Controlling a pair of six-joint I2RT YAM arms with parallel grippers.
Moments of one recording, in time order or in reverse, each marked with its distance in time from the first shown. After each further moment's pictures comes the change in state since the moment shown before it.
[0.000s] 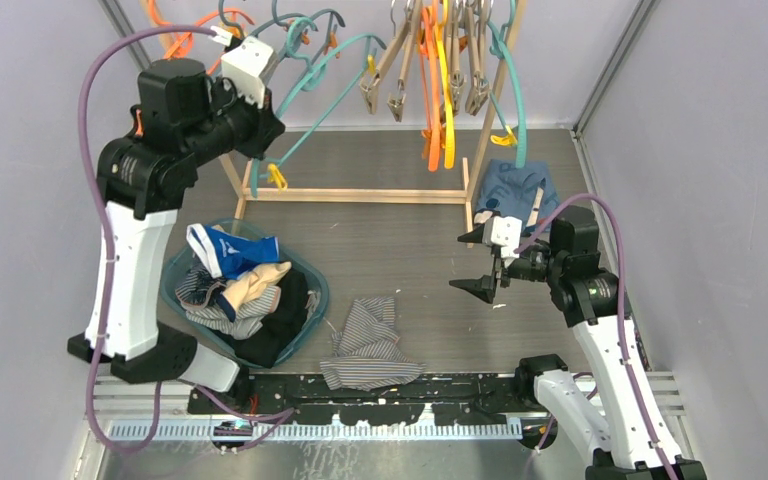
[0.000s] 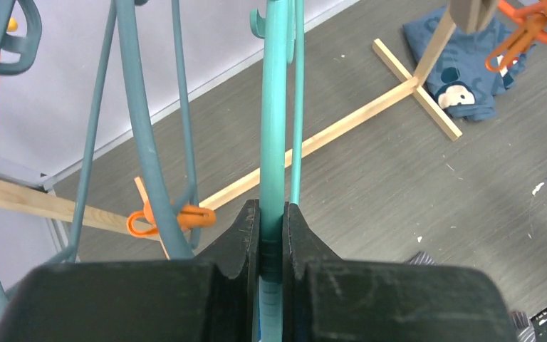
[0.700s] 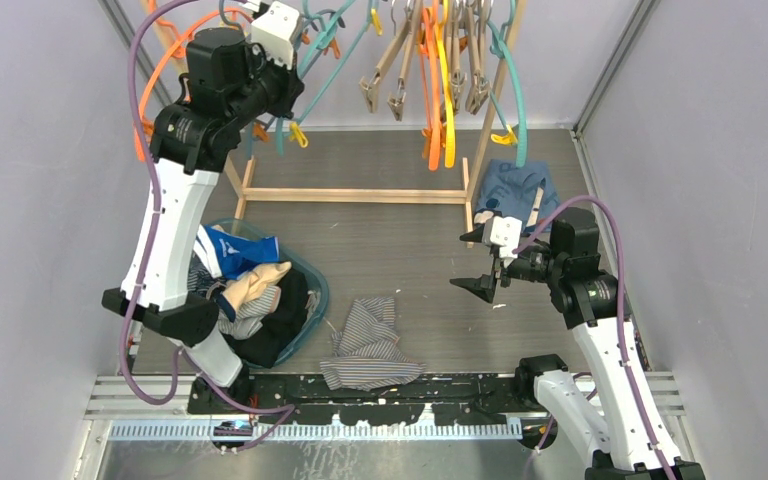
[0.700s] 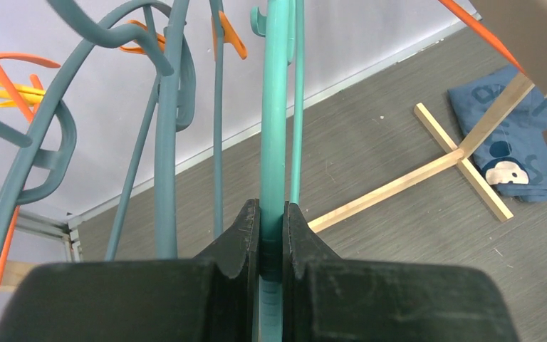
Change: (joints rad) left arm -0.010 0.217 0.108 0.222 -0.107 -0.010; right arm -0.005 -0.014 -0.021 0.018 0.037 0.009
